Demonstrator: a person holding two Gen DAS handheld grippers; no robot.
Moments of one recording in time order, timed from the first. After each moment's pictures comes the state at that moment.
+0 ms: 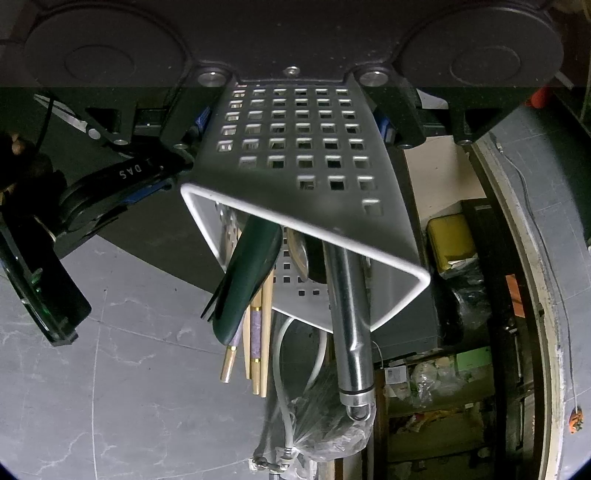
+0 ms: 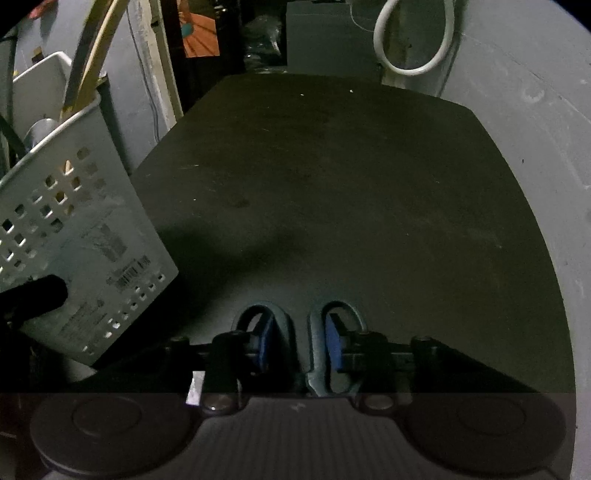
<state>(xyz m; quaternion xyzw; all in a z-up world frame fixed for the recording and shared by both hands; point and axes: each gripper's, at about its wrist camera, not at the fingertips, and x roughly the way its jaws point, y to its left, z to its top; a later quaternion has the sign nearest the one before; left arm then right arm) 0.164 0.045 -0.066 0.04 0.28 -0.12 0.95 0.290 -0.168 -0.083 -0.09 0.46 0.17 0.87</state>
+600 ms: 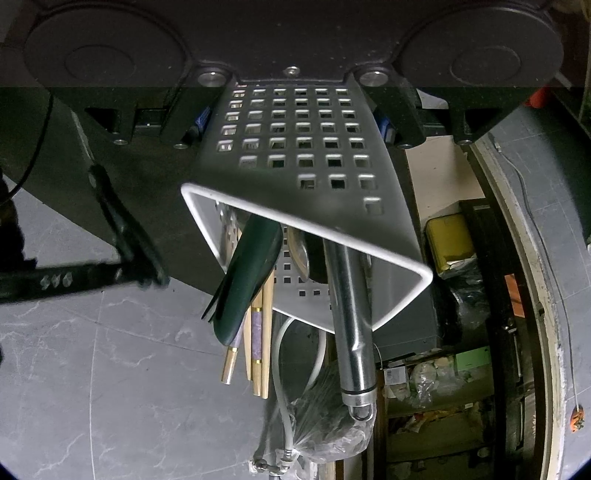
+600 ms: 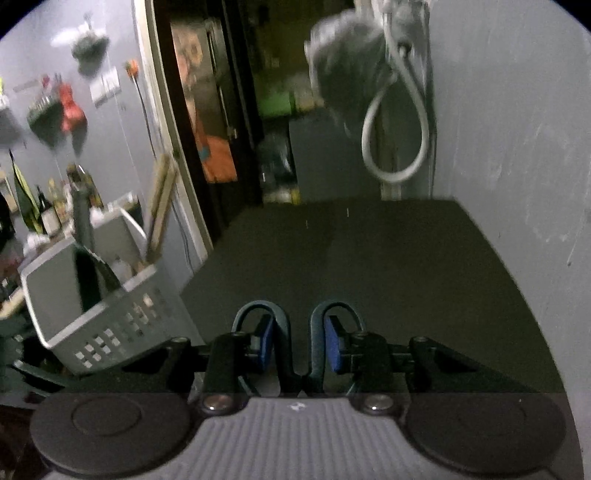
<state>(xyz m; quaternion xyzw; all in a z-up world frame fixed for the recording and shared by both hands) 0.165 0.043 -0.066 0.04 0.28 -0.11 0.95 0.249 -0.223 -0.034 0.02 0.27 0.22 0.94</state>
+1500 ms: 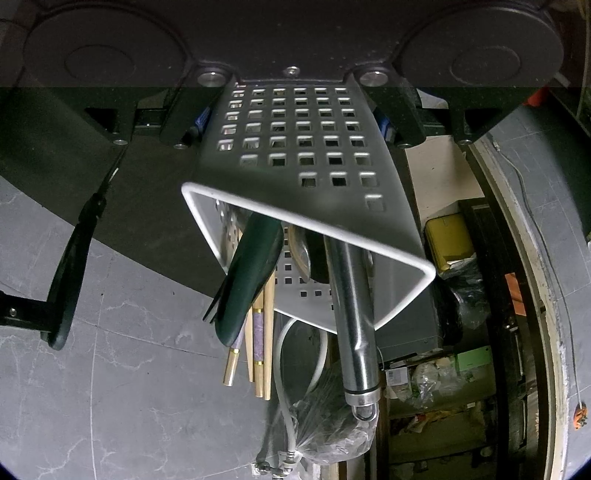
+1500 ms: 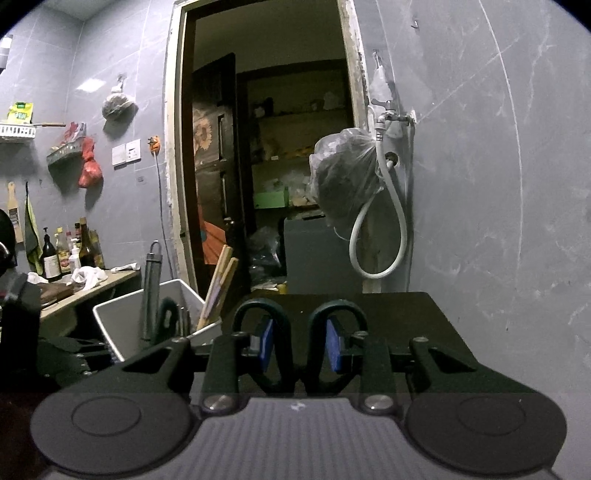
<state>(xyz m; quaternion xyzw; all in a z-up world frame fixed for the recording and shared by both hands) 0.164 0.041 -0.066 0.05 0.28 -0.11 0.95 0.140 -0.233 -0.002 0.01 0.12 0.19 0.97</state>
